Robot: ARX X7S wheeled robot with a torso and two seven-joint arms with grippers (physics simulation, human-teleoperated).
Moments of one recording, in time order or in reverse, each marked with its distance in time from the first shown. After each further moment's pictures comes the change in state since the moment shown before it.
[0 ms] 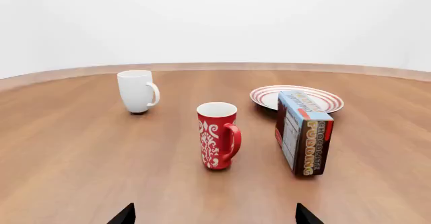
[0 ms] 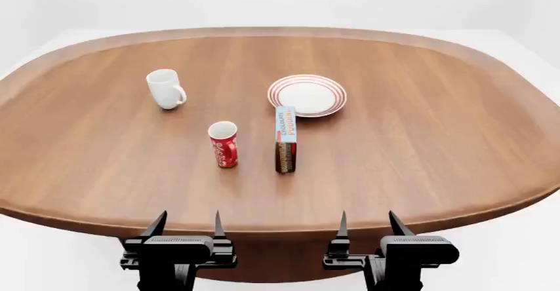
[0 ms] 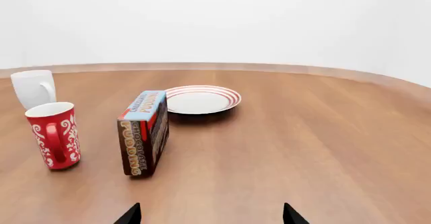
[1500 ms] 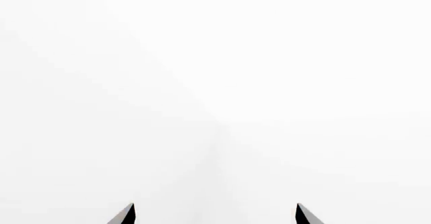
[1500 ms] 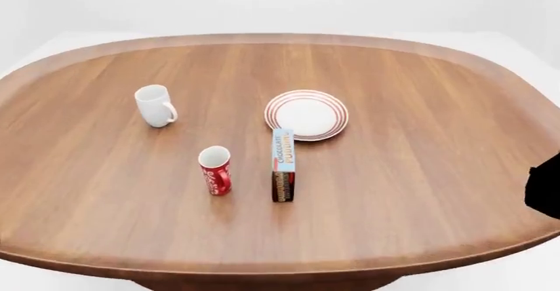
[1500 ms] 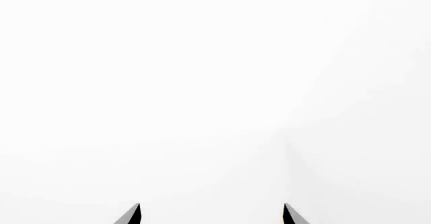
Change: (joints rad) left arm 0.019 -0.182 -0.453 0.943 -0.208 -0.089 -0.358; right arm 0.030 0.189 0.302 -0.843 0.316 -0.094 0.225
